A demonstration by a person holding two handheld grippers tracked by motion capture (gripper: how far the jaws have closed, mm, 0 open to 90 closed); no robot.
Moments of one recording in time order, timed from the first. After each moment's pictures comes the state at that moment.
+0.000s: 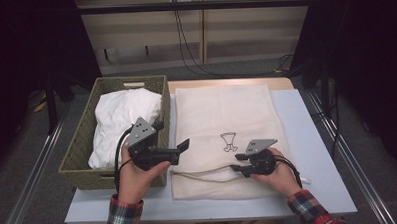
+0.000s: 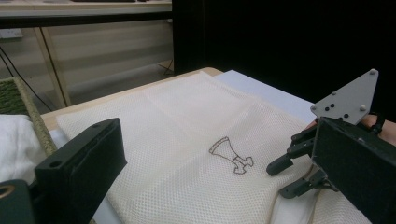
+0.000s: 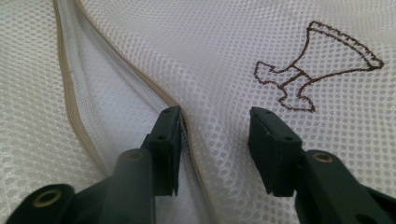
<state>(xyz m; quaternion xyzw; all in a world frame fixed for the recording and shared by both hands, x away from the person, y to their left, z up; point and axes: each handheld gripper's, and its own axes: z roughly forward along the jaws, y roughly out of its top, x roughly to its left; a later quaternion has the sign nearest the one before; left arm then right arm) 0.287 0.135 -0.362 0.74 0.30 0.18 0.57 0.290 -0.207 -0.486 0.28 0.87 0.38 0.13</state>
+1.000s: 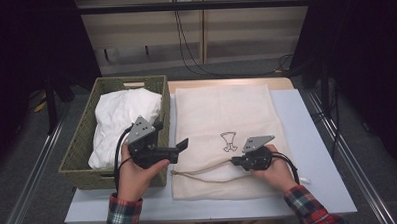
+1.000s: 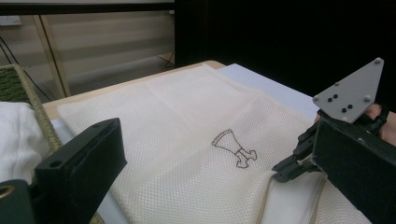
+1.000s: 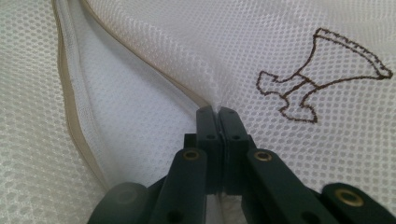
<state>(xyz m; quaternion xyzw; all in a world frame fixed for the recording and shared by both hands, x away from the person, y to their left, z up) 0.292 0.137 -0.365 0.75 0.32 0.17 0.56 0.297 -0.203 -0.480 0.28 0.87 0.38 0.12</state>
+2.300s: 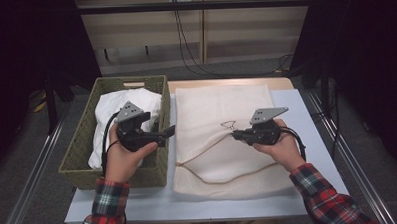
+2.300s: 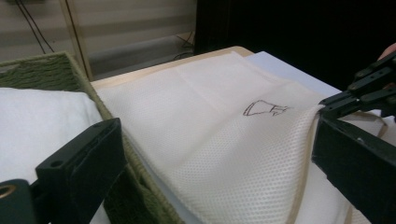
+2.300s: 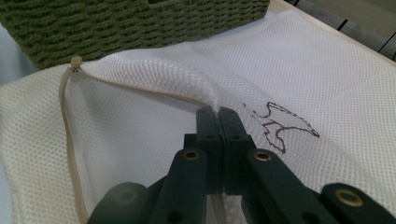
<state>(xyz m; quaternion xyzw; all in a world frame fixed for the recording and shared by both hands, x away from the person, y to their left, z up) 0.328 0.162 -0.346 0.76 0.36 0.17 0.52 0.324 -0.212 -0.398 0.28 0.84 0.44 0.15</state>
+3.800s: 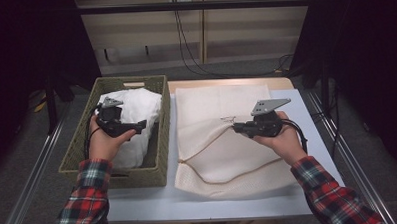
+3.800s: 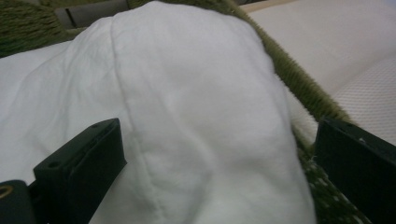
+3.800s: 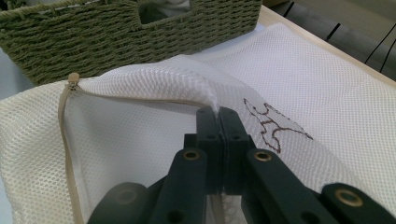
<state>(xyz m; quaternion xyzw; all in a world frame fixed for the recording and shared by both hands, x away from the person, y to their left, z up) 0.386 0.223 -0.378 0.78 0.46 0.21 0.37 0.332 -0.213 -0.381 0.29 0.84 0.44 0.15</state>
